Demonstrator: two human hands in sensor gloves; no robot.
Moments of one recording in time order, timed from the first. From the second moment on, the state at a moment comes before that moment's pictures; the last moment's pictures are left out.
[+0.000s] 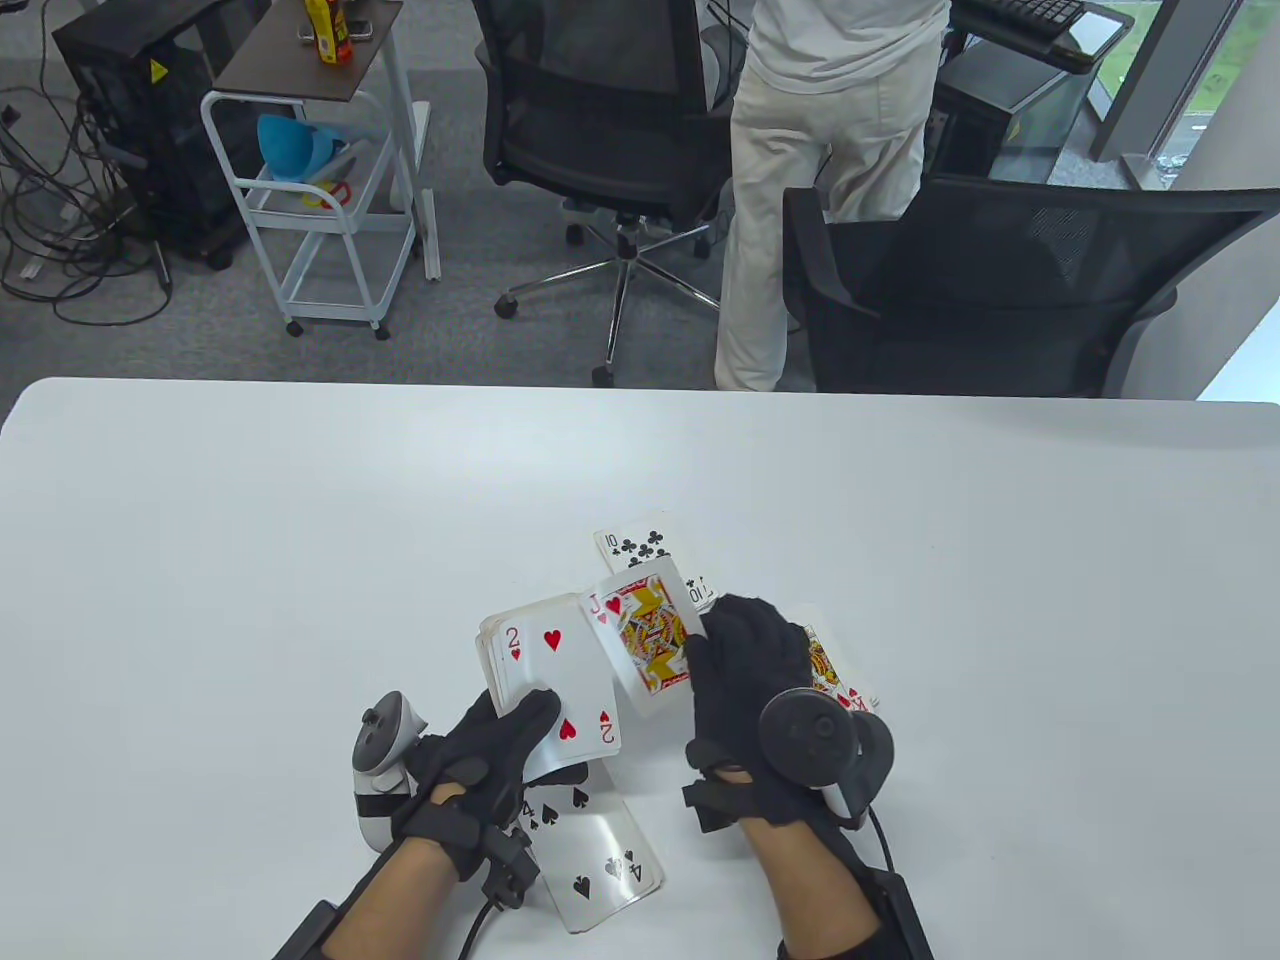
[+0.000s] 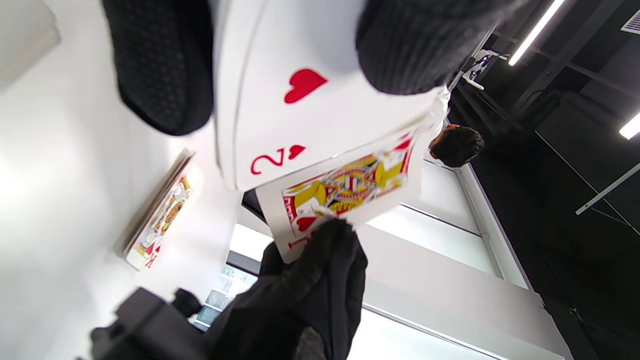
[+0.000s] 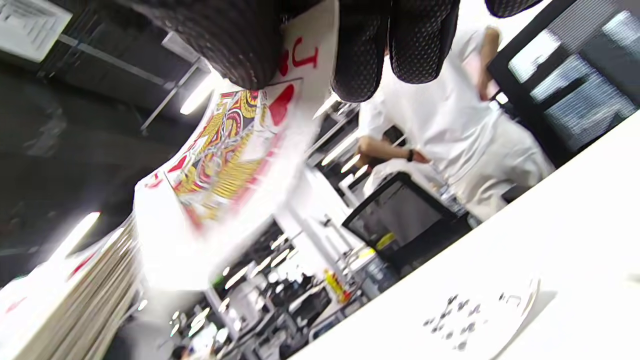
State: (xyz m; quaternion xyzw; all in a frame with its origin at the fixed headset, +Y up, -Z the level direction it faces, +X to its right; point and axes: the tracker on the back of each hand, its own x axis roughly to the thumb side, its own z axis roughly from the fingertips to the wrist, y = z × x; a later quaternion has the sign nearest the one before) left_hand -0.183 -0.779 -0.270 -0.18 -0.07 0.80 0.56; right_hand 0.125 -0.684 -0.280 0.04 -0.22 0.89 0.39
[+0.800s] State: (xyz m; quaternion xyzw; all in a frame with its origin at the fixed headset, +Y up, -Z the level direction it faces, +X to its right) left_hand -0.181 -0.780 -0.268 -0.19 -0.07 0.80 0.56; right_hand 0.198 -0.755 -0.328 -0.21 0.06 0.97 0.13
